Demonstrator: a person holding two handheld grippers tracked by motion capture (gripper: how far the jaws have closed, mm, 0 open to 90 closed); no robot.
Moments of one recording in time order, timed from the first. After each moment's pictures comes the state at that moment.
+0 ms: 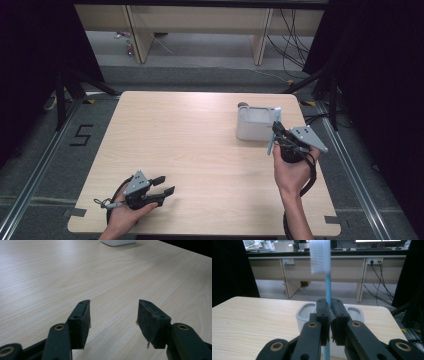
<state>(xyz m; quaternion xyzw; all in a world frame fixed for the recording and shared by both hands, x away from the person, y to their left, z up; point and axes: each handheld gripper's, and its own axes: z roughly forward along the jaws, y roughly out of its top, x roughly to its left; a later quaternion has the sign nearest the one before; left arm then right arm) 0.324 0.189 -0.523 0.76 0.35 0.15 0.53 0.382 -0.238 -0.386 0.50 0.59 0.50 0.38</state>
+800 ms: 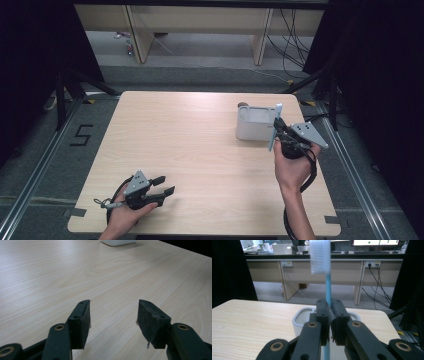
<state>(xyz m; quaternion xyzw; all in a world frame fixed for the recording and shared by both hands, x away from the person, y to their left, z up) 0.324 0.189 -0.523 0.76 0.35 0.15 0.53 0.390 -0.239 -0.381 0.50 0.59 0.50 0.39</state>
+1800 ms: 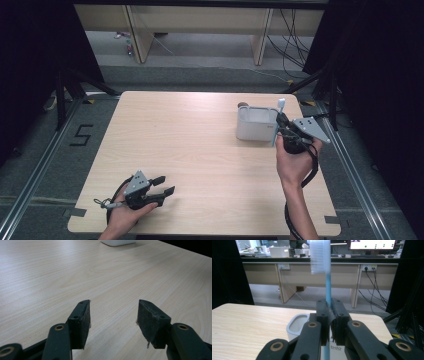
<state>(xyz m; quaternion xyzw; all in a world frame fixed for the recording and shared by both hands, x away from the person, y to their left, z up) 0.324 0.189 -0.523 0.76 0.35 0.15 0.53 0.400 -0.244 -0.374 0.50 0.58 0.51 0.40</state>
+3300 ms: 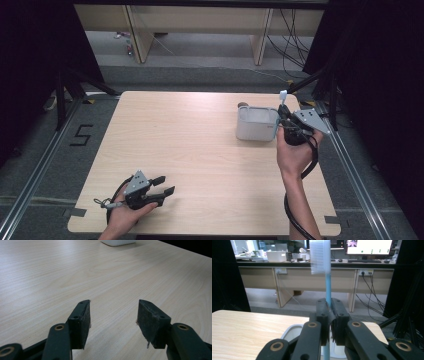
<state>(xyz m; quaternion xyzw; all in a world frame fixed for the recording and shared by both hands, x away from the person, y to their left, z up) 0.324 0.189 -0.523 0.76 0.35 0.15 0.53 0.419 -0.246 -0.364 0.49 0.57 0.51 0.42</state>
